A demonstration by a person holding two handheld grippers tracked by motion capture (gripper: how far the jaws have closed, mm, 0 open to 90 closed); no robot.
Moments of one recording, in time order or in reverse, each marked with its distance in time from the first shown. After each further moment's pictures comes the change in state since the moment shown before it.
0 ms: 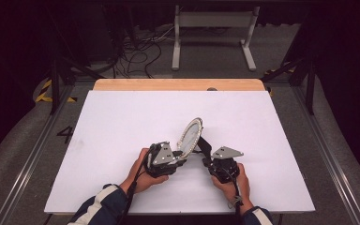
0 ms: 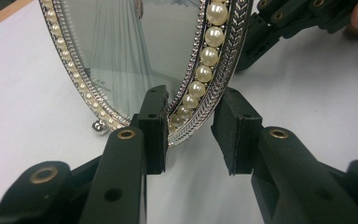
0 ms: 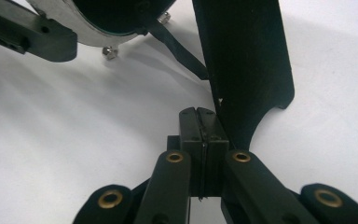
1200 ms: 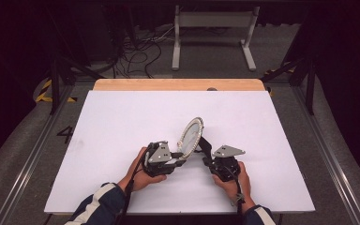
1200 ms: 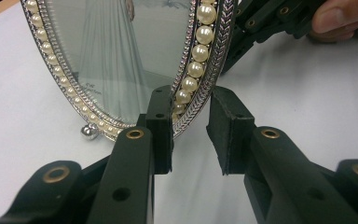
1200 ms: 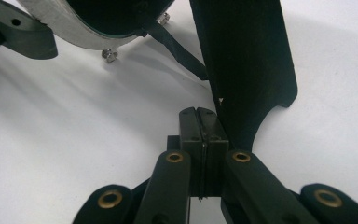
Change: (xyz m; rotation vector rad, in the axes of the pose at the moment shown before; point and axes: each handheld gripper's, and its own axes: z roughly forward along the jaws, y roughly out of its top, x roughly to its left) left arm 0.006 -0.002 -0.004 -0.031 -0.083 0.003; right arm -0.008 -0.001 0.003 -0.007 0.033 0.004
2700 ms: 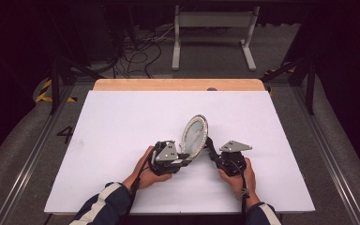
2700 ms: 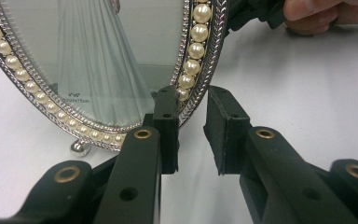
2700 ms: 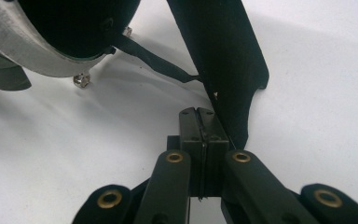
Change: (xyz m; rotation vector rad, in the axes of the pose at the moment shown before) left arm 0.000 0.007 0.018 0.002 -0.044 0.006; right arm -0.023 0.000 -0.003 -0.015 -0.035 0.037
